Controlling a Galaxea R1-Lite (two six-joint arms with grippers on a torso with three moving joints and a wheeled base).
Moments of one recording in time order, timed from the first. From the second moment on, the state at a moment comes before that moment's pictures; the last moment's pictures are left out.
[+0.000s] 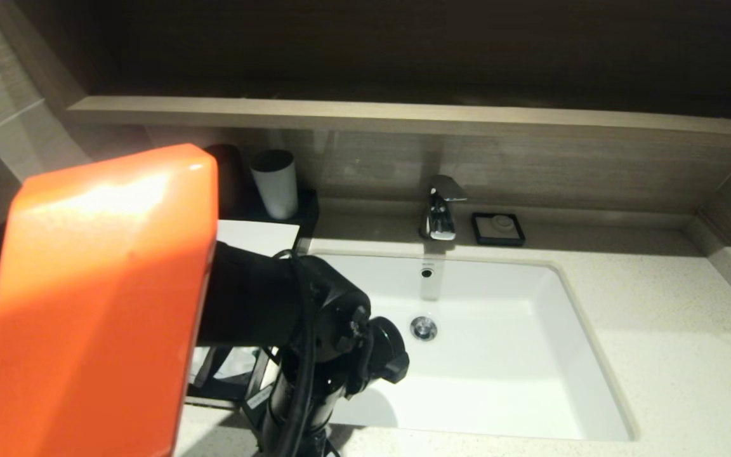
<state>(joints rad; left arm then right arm) -0.89 2.11 -1.49 1.11 0.21 -0.13 0.00 0.00 0.00 0.01 -0.01 0.00</state>
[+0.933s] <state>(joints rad) -0.88 2.09 -1.51 1.11 0.21 -0.18 0.00 0.00 0.00 0.01 -0.01 0.00</state>
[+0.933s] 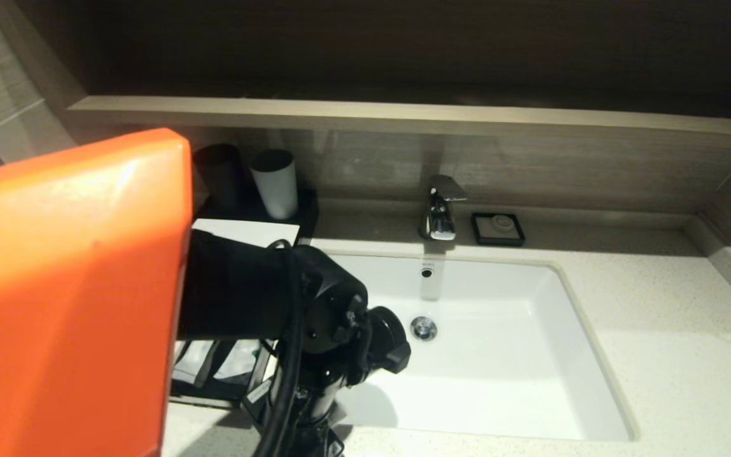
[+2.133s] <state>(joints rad) -0.72 1.88 -1.53 1.25 0.21 -0.34 0.00 0.00 0.00 0.01 -0.01 0.00</state>
